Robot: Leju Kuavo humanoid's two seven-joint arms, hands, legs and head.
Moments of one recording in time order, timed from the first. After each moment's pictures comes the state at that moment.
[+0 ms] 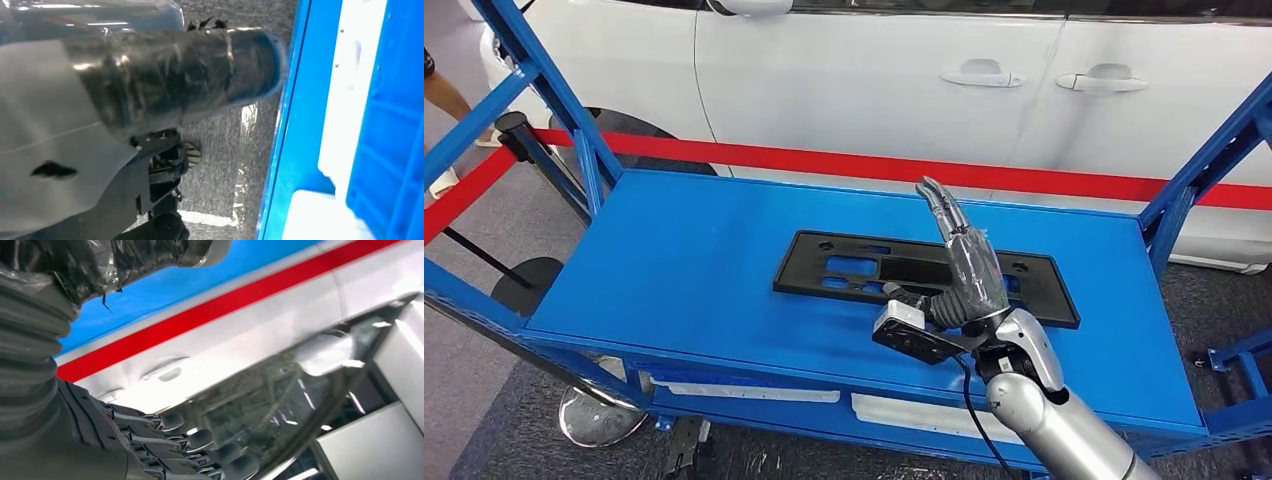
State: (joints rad) left arm -0.18 -0.06 -0.77 -0.25 0.94 0.24 -0.37; right arm -0.51 -0.17 0.79 -1.46 0.45 -0.50 0.02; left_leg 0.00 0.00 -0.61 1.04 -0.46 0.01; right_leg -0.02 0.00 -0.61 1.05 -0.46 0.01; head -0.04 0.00
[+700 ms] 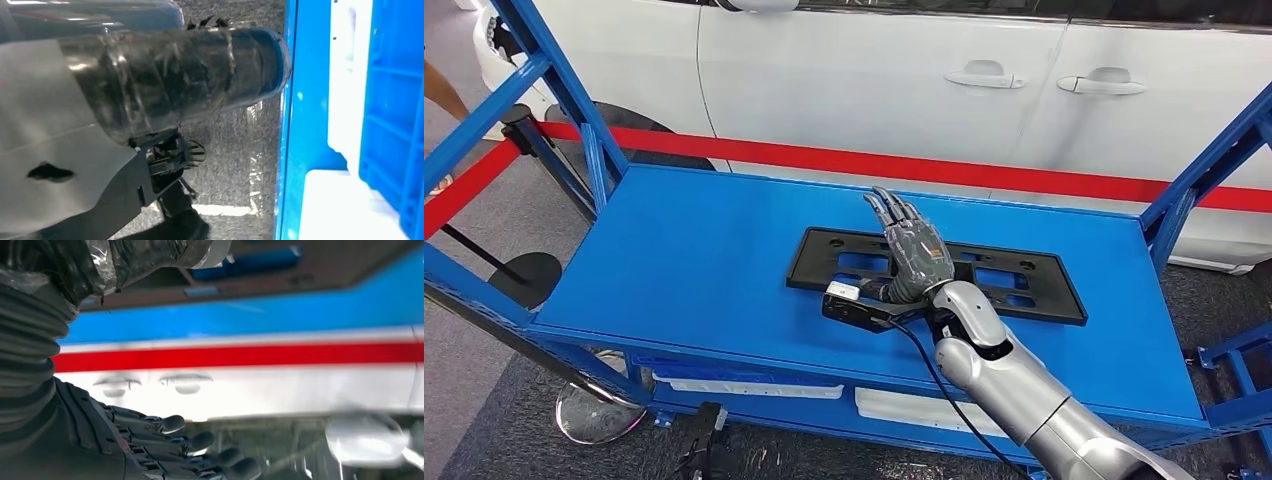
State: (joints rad) left arm -0.23 -0.07 -0.84 -0.25 0.88 0.21 -0.29; right arm -0.71 0.00 0.92 -1.01 0.61 -0.42 0.14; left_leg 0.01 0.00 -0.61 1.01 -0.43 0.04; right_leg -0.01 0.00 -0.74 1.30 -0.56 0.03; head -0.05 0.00
